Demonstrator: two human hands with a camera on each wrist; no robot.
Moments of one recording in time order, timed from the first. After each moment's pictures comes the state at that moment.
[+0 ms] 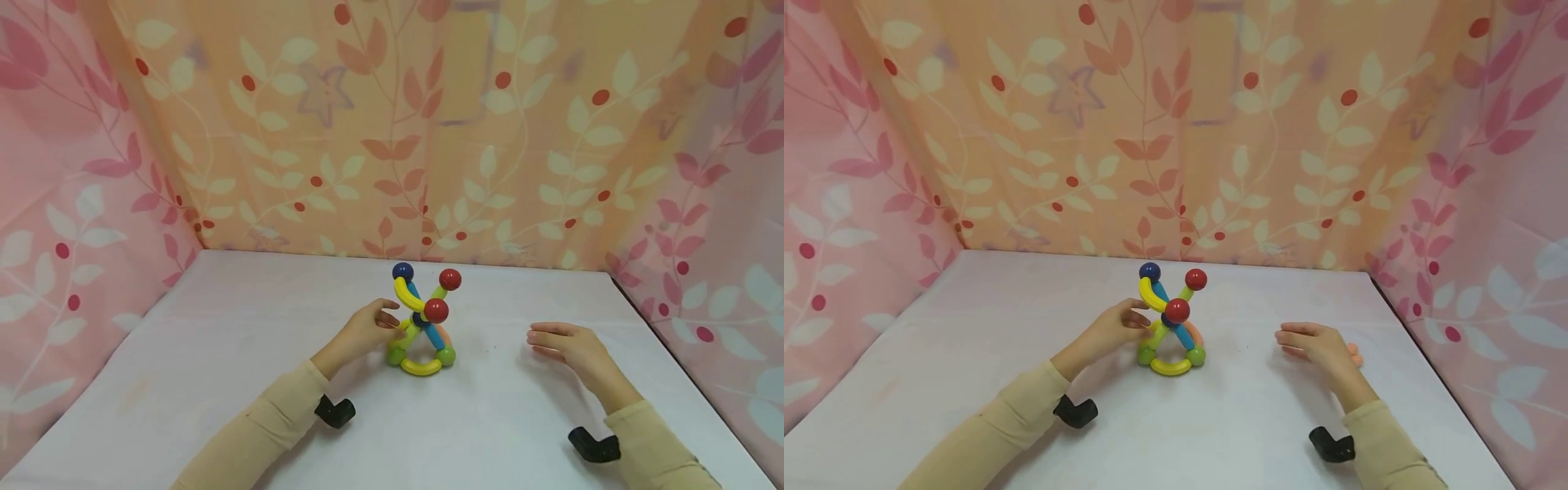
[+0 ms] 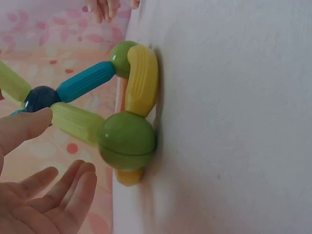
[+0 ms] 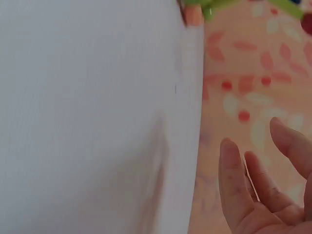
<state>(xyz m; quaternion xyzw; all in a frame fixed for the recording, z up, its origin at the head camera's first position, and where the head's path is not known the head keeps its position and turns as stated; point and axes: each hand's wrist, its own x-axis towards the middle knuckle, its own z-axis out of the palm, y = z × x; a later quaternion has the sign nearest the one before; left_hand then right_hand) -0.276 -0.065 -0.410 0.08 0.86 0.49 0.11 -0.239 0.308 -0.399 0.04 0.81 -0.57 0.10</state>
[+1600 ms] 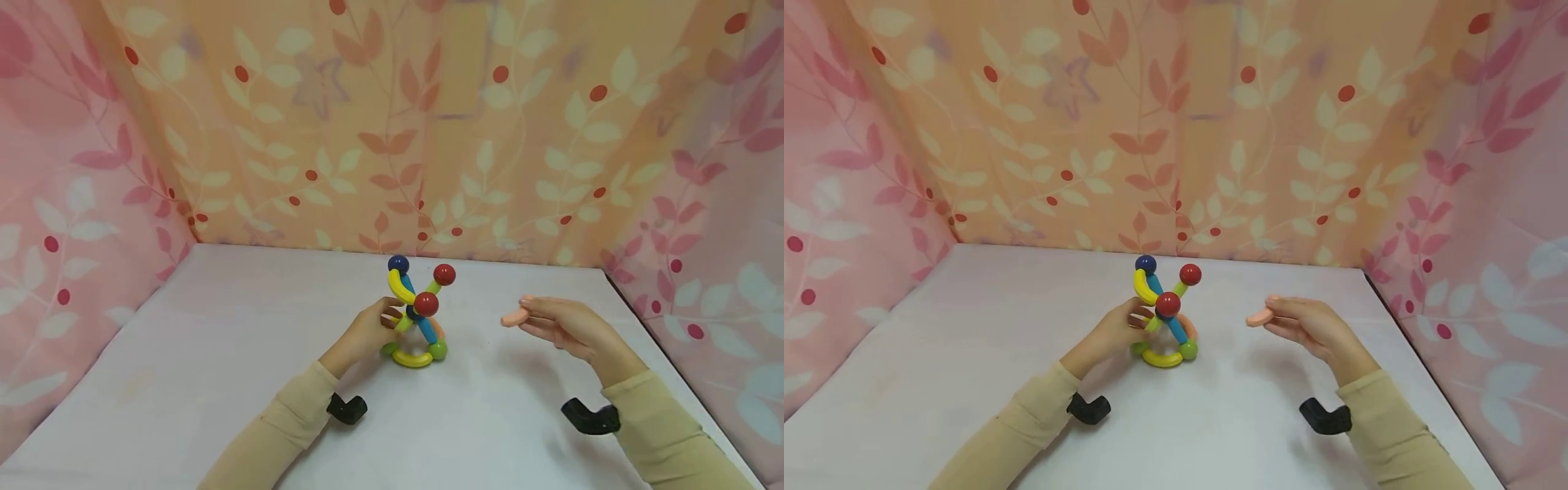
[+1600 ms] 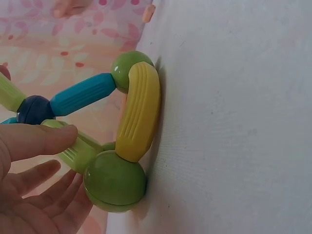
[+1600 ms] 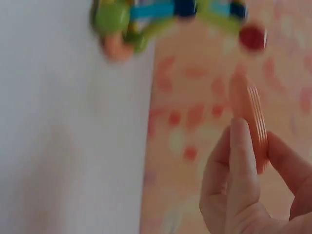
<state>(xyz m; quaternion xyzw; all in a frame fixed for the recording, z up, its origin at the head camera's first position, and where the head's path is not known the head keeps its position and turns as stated) -0.278 -0.046 -0.420 0.08 0.86 0.50 0.10 -0.253 0.304 -0.343 -0.03 0.71 -0.67 0.22</state>
